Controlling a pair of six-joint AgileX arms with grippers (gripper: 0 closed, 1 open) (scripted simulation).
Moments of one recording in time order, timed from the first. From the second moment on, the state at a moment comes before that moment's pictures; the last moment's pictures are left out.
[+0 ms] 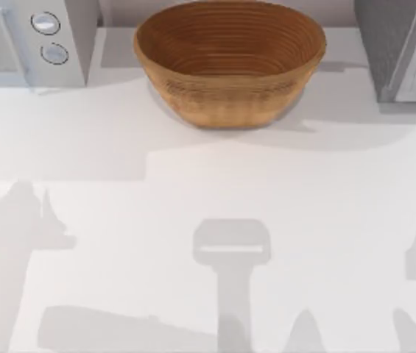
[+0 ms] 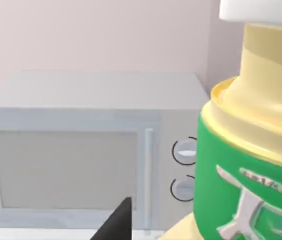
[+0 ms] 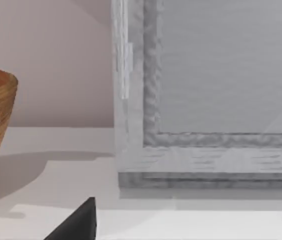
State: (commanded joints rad) left arm -0.09 0.24 0.23 0.06 -0.08 0.00; right arm 0.00 0.00 0.00 0.00 0.00 0.00
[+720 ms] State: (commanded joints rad) left arm 0.00 0.00 0.00 0.00 0.00 0.00; right arm 0.00 0.00 0.00 0.00 0.00 0.00
